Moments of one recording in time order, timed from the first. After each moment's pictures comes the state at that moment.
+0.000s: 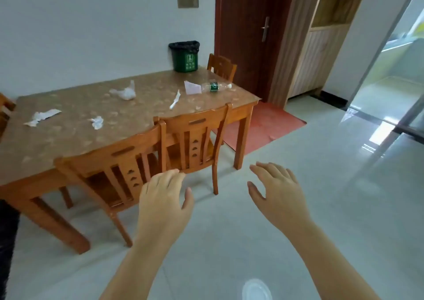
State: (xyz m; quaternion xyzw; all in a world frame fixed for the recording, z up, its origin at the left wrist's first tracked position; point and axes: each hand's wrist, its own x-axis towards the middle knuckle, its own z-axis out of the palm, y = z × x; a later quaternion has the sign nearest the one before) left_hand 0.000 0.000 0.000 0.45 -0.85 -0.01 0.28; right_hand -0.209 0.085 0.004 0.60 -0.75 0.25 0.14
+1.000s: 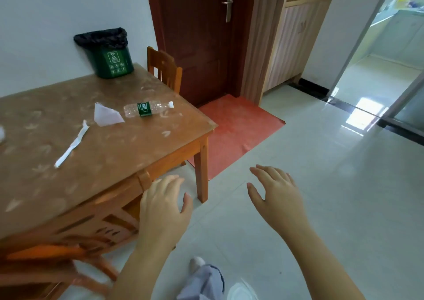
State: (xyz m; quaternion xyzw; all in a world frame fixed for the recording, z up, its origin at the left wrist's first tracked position) left_hand -0.460 -0.333 -0.051 0.43 -0.86 -0.10 0.27; right_hand -0.654 -0.228 -0.048 0.51 -0.82 0.25 0.09
